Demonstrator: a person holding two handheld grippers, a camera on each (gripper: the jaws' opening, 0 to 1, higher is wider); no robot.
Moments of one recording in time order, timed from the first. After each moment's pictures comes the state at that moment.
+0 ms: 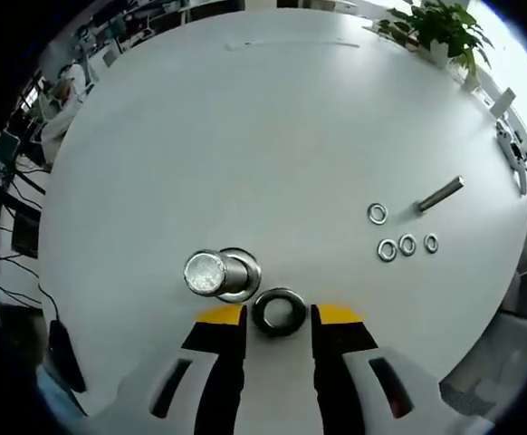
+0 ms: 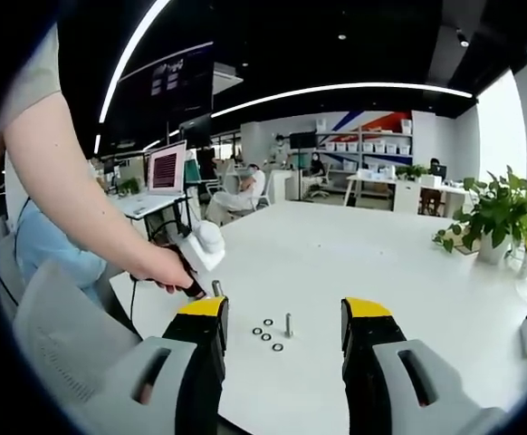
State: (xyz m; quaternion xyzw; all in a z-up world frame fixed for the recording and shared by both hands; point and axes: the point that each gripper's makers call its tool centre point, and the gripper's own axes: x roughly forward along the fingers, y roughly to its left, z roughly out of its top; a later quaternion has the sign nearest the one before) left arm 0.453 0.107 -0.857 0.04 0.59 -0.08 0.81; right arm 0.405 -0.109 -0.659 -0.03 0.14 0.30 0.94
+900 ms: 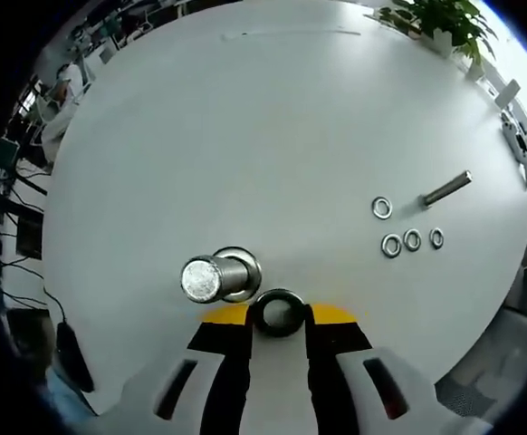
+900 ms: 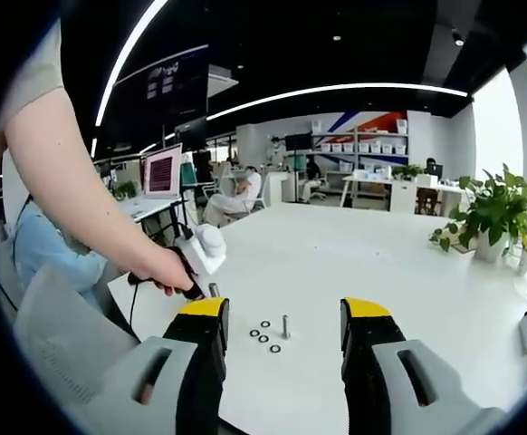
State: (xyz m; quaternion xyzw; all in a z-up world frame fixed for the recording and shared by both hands) left arm 0.449 0.108 -0.858 0.06 0.61 -0.08 0.79; right arm 0.407 -0.113 -0.657 -0.02 0.14 0.29 0.95
